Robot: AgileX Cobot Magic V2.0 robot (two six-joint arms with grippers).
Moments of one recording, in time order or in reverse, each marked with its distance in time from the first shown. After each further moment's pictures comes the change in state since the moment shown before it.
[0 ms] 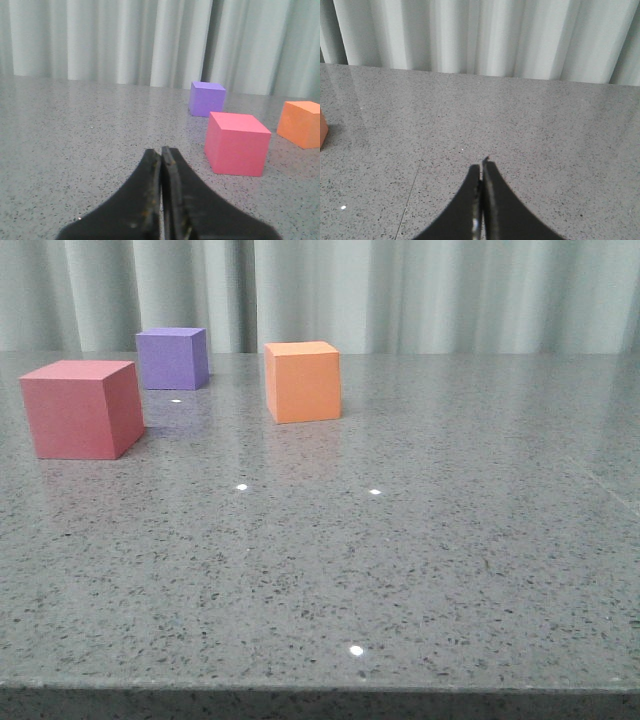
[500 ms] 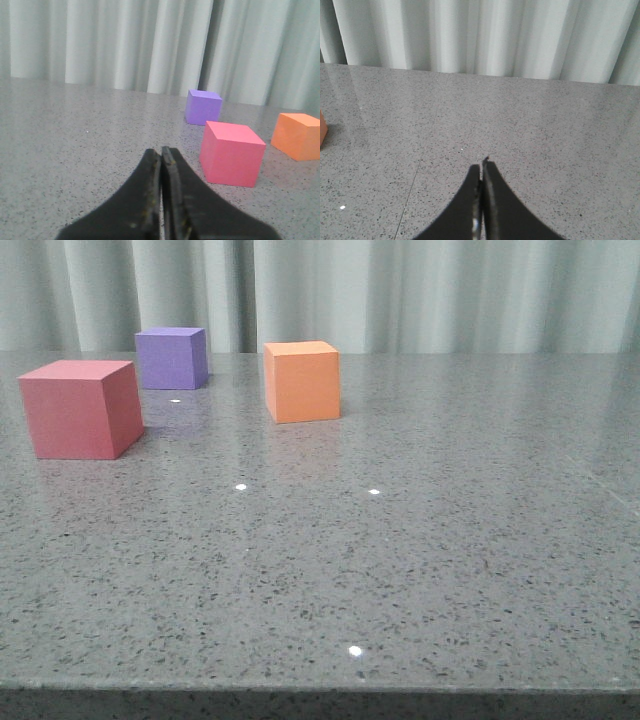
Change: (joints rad) left arm 0.000 0.000 -0.004 -0.052 -0.016 0.000; right arm 0.000 0.000 0.000 -0.001 0.000 0.000
